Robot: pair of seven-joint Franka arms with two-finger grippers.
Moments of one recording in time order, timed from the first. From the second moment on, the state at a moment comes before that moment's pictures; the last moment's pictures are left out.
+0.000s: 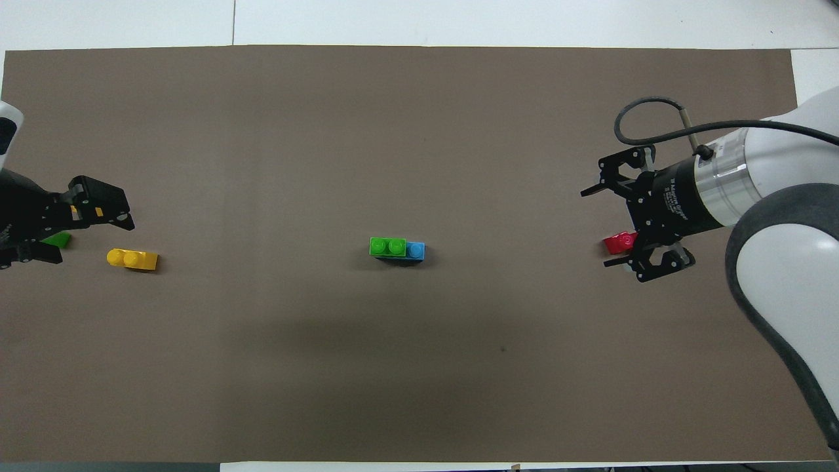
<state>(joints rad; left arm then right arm) 0.04 -0.07 -0.14 -1.68 -0.04 1.51 -0.52 0.16 -0.01 -0.01 -1.79 0.43 1.72 1.42</state>
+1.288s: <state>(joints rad) -0.35 -0.16 -0.15 -1.94 -0.11 1.80 -1.77 0.44 0.06 -0.01 -2.06 0.61 2.25 1.66</state>
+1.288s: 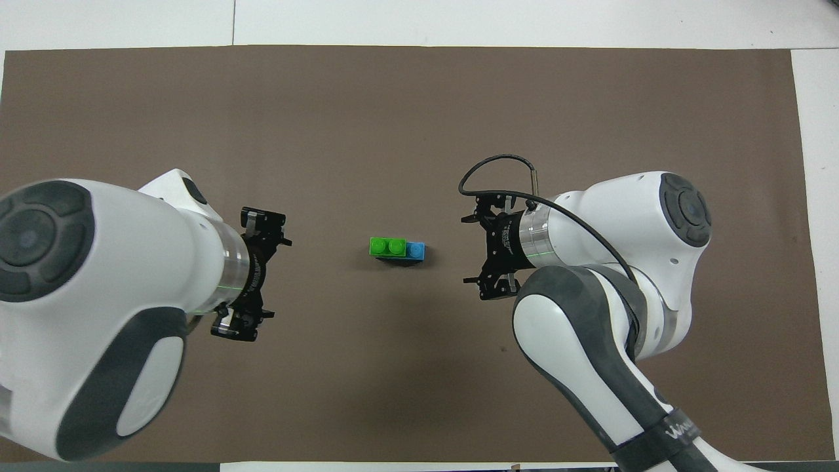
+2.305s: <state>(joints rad) -0.47 0.03 -0.14 -1.99 -0.11 2.07 -2.09 0.52 0.17 -0.01 -2.10 0.67 2.43 1.66</state>
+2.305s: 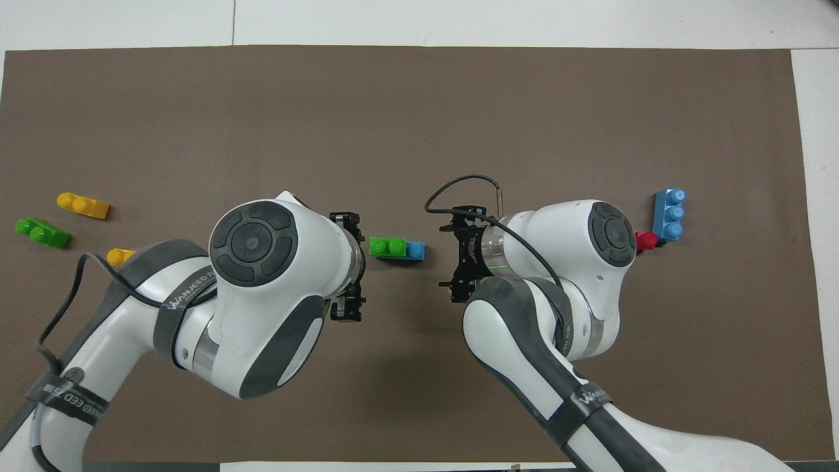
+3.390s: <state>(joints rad) -0.48 0.19 -0.14 -1.94 -0.07 2.20 -2.18 0.60 0.30 -0.01 -2.08 0.77 2.60 1.60</state>
